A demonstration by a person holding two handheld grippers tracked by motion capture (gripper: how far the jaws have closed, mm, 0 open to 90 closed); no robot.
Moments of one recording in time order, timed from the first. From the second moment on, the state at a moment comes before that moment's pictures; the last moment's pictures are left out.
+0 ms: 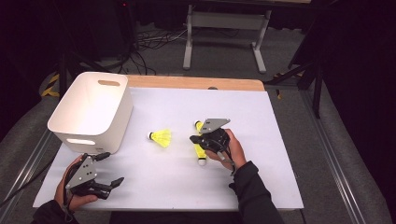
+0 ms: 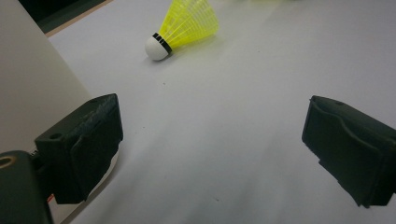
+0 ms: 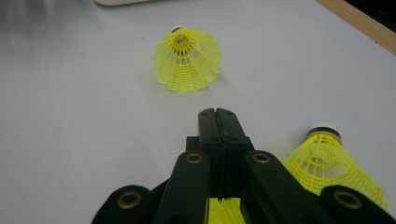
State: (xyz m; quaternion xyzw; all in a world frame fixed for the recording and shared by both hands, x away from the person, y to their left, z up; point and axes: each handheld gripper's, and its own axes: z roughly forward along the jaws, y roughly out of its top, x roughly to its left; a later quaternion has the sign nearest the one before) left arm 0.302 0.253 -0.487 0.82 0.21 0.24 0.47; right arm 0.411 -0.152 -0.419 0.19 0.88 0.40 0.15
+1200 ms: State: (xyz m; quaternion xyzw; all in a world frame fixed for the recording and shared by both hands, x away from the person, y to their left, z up) left arm 0.302 0.254 -0.485 0.82 0.22 0.24 0.47; right arm 0.404 -0.179 -0.420 0.21 0.88 0.41 0.08
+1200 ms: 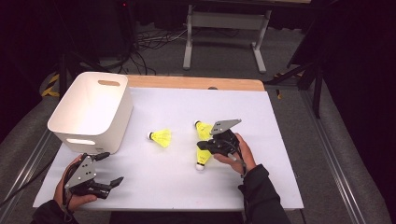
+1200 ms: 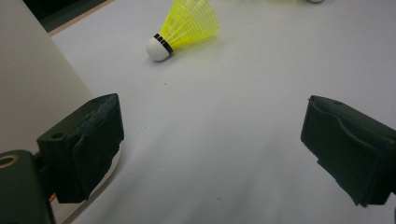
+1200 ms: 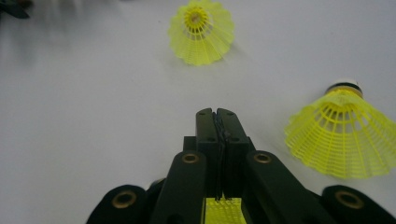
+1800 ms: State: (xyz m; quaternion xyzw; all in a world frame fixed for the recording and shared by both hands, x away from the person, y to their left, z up) left arm 0.302 0.255 -0.484 0.82 0.21 0.24 0.48; right arm 0.396 -0.145 -0.418 0.22 0.82 0.51 0.16
